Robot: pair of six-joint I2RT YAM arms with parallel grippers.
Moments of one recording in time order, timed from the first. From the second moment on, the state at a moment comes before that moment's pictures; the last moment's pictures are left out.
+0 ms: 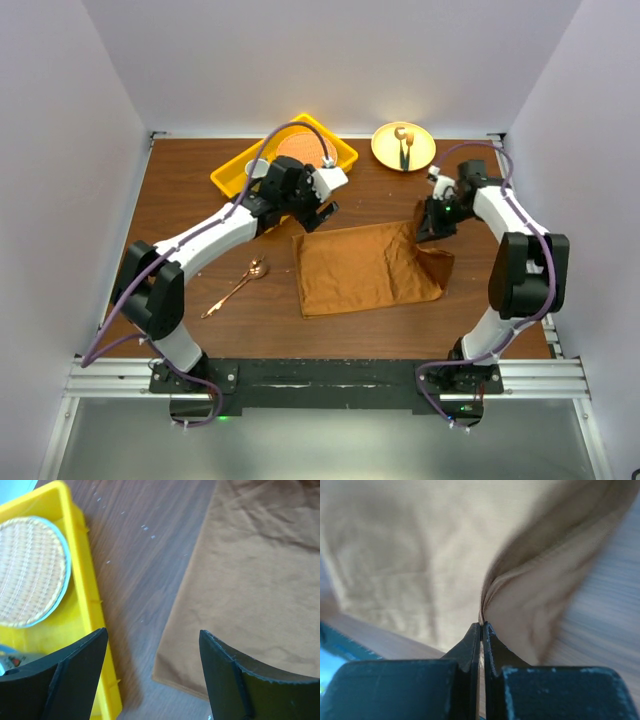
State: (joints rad) left arm -0.62 1.66 1.28 -0.23 0.20 0.43; right arm -0.09 1.72 1.26 -0.85 -0.49 -0.11
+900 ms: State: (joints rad) left arm -0.42 1.47 1.12 -0.25 0.20 0.34; right arm 0.43 2.04 1.33 -0.51 -0.57 0.25
